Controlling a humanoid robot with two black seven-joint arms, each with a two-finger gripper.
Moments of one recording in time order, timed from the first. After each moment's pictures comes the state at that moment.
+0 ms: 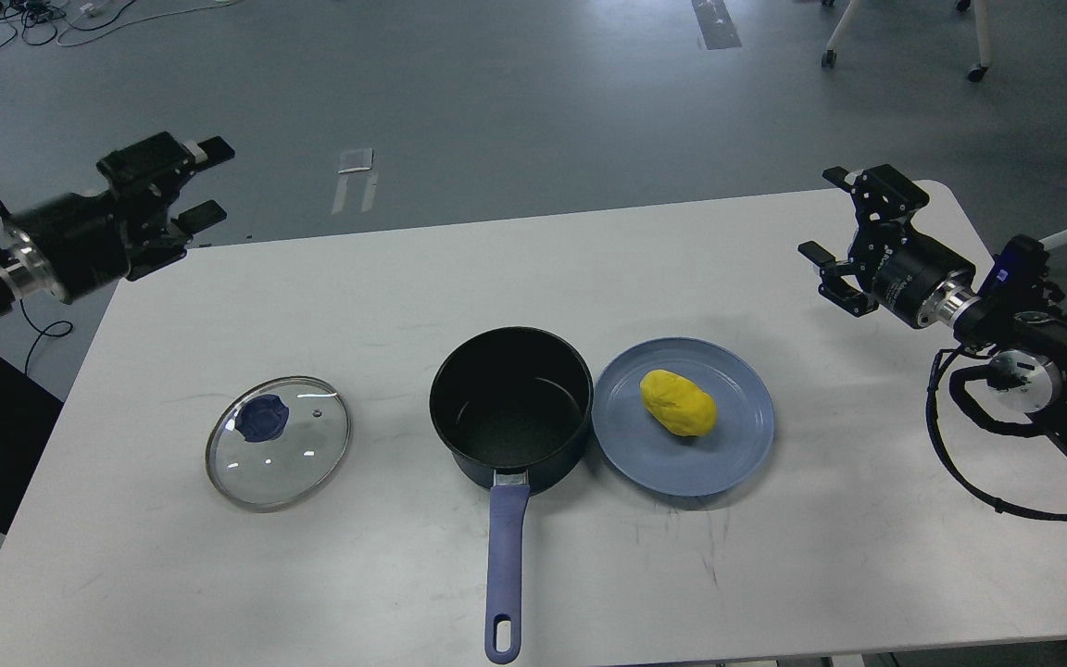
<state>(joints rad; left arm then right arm) -1.03 0.87 -0.25 -0.95 0.54 -0.49 -0.49 0.73 -0.37 0.42 0.49 -0.26 0.49 0.49</state>
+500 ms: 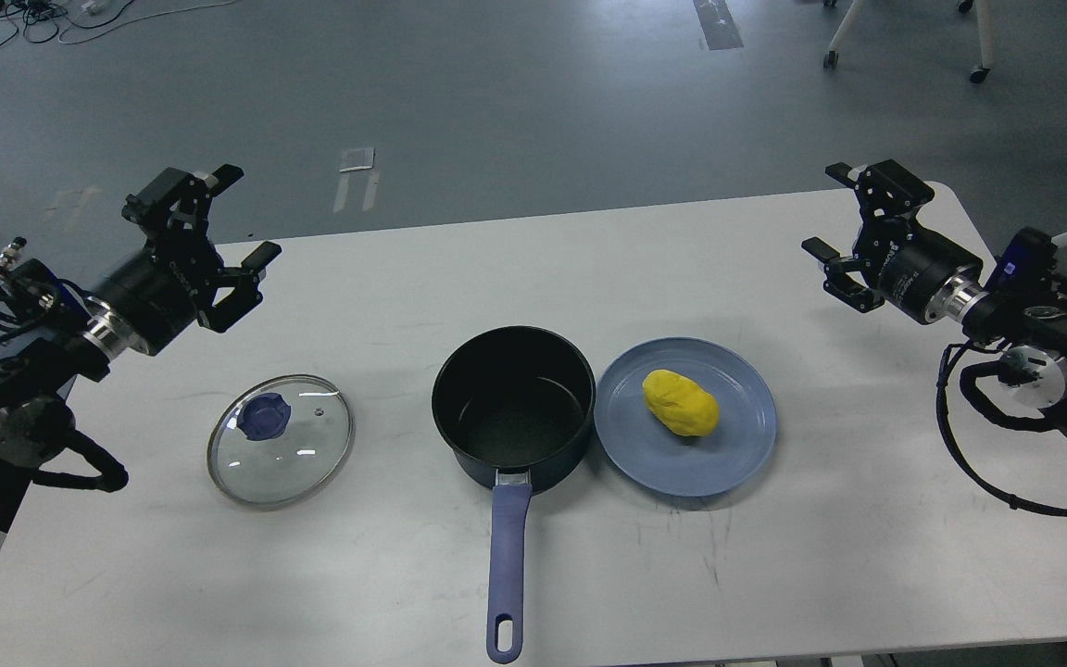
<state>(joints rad) -0.77 0.67 -0.38 -0.85 0.15 -0.49 -0.49 0.80 -0.47 0.32 0.60 -0.28 0.49 0.49</state>
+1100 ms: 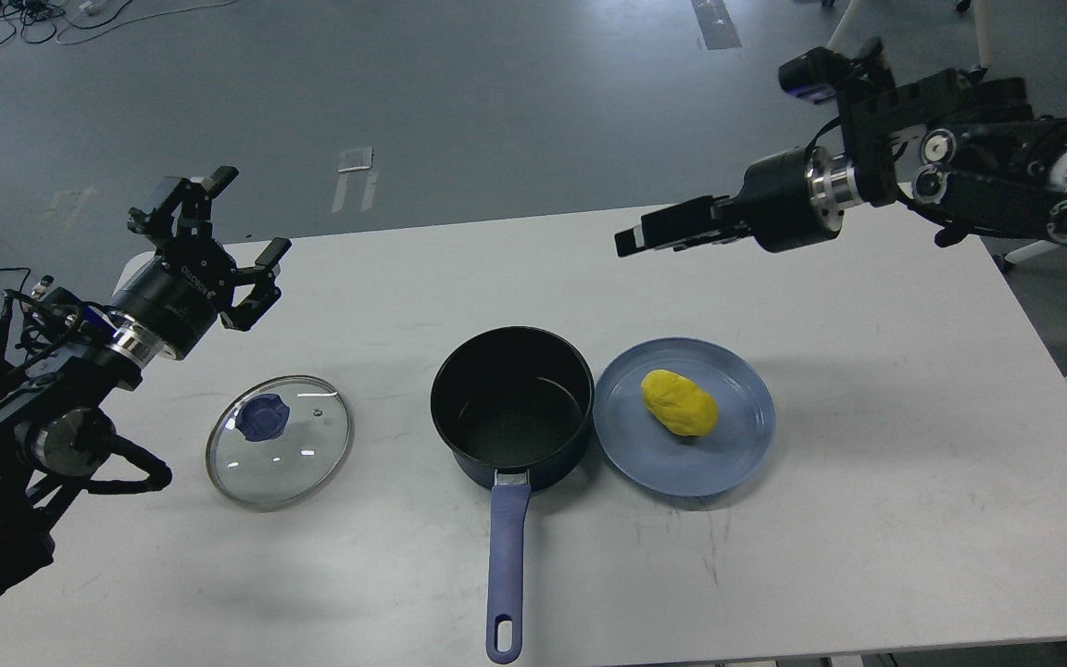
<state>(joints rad) -0.73 0.62 -0.48 -0.83 0.15 -0.49 -0.49 1.45 -0.44 -0.31 0.96 -1.03 0.49 0.49</state>
